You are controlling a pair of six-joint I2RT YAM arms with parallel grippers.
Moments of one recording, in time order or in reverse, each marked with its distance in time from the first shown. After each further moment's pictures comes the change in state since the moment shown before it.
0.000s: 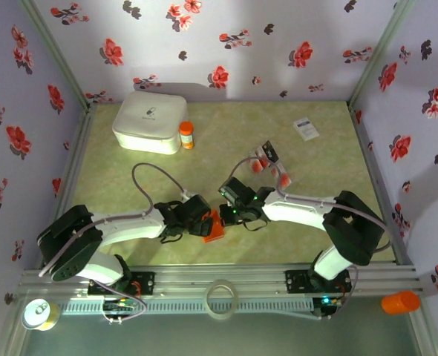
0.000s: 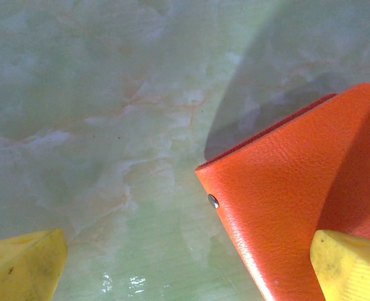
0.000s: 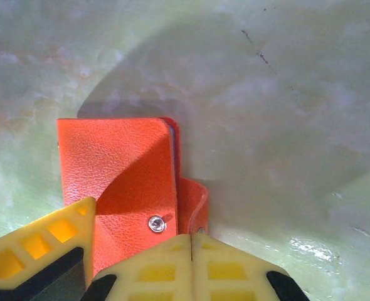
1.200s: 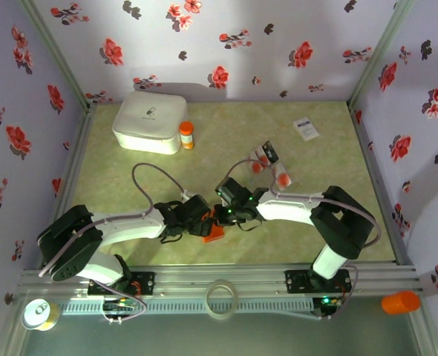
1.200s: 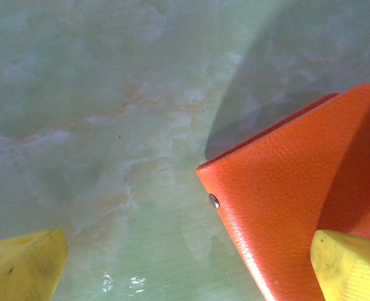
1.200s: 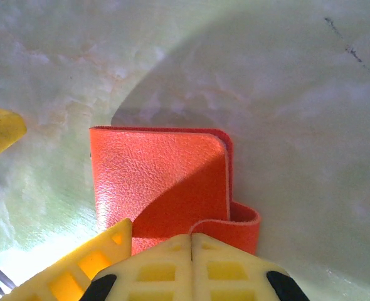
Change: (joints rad) left arm 0.000 0.000 0.000 -0.001 0.000 0.000; right arm 0.000 0.083 -0.005 0.136 -0.104 0.040
